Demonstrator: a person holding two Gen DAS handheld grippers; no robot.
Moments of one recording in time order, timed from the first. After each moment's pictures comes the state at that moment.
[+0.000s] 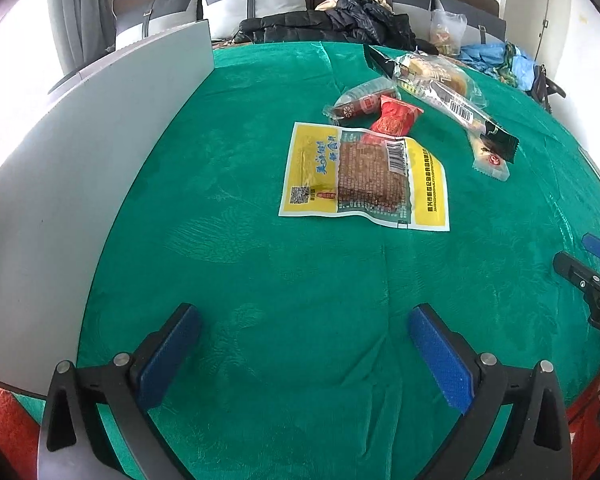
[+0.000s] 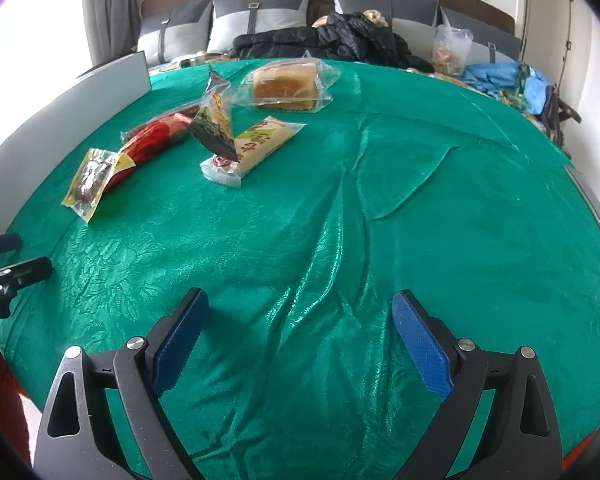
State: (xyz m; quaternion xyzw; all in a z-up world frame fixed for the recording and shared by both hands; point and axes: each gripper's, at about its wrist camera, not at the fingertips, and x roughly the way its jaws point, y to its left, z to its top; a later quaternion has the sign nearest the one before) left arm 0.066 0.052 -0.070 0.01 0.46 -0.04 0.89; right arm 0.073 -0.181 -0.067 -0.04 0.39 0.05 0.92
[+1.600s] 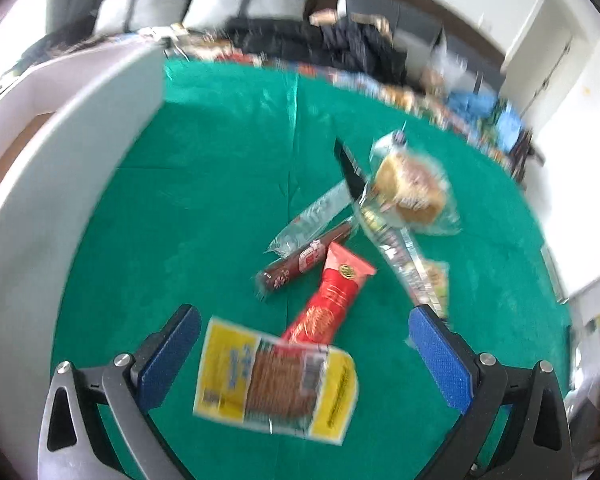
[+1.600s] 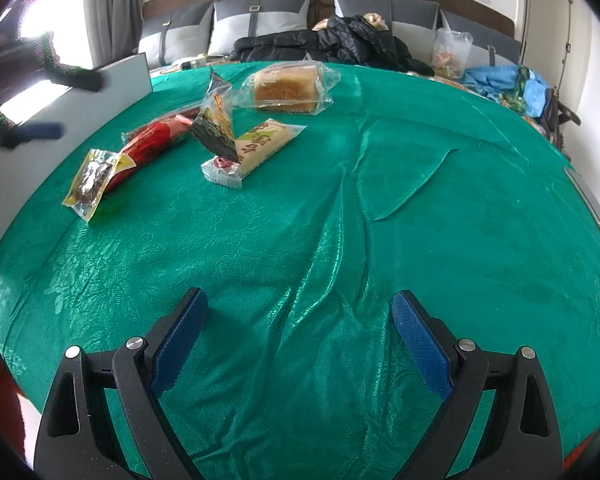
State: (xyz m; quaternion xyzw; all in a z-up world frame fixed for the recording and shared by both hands) left arm 0.206 0.030 -0.015 -0.10 0.49 -0.09 0.86; right arm 0.075 -0.180 -0.068 -0.04 0.39 0.05 0.92
